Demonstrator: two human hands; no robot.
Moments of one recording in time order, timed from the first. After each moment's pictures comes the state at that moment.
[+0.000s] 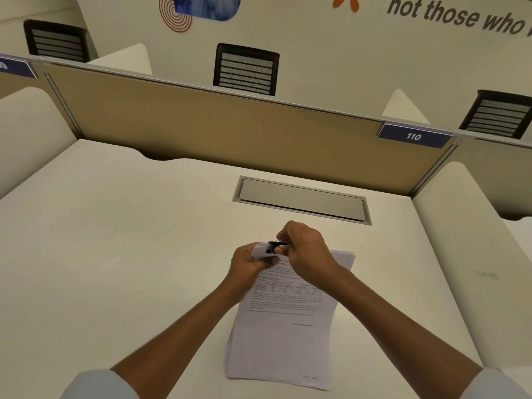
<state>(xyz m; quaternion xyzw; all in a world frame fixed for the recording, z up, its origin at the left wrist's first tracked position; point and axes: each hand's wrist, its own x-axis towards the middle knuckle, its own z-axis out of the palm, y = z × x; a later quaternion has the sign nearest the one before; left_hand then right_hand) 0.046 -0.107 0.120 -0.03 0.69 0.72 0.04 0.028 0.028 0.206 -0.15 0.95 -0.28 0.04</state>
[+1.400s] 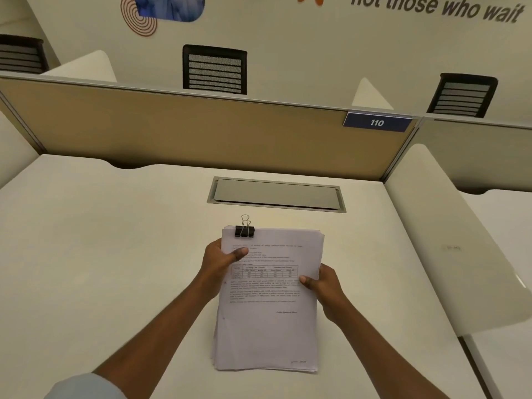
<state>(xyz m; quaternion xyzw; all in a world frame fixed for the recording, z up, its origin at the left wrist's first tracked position) 0.029 -0.106 0.101 -0.08 0.65 0.76 0.07 0.053 0.150 0.071 0.09 0.69 -0.71 0.13</state>
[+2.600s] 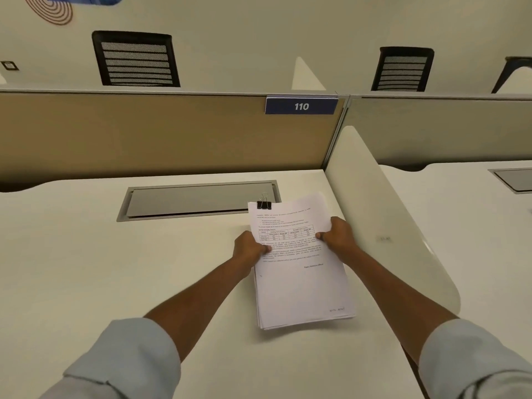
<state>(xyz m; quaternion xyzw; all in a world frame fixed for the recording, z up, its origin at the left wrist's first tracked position) -0.097 0.155 0.042 -0.12 0.79 0.56 0.19 -0.085 0.381 0.071 0.22 0.89 -0.40 0.01</state>
